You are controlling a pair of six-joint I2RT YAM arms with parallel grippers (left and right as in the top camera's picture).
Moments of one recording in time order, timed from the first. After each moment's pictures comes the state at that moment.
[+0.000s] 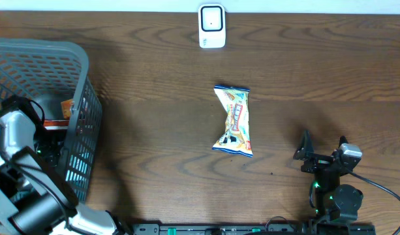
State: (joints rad) left arm 0.63 1.77 1.14 -1.06 -0.08 -0.97; right arm -0.10 0.01 0.01 -0.07 0.00 0.22
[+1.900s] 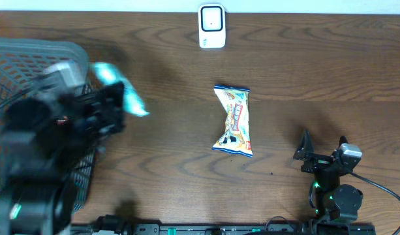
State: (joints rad) left arm -0.12 0.95 1.32 -0.85 0.31 -0.54; right arm -0.10 0.01 0.01 -0.07 0.00 0.22
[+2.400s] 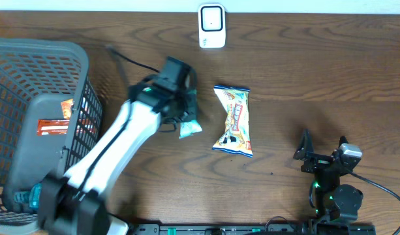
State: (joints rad) left arm -0.47 1.67 1.26 -0.85 0.14 -0.52; right arm -0.10 0.01 0.01 -0.07 0.00 0.22
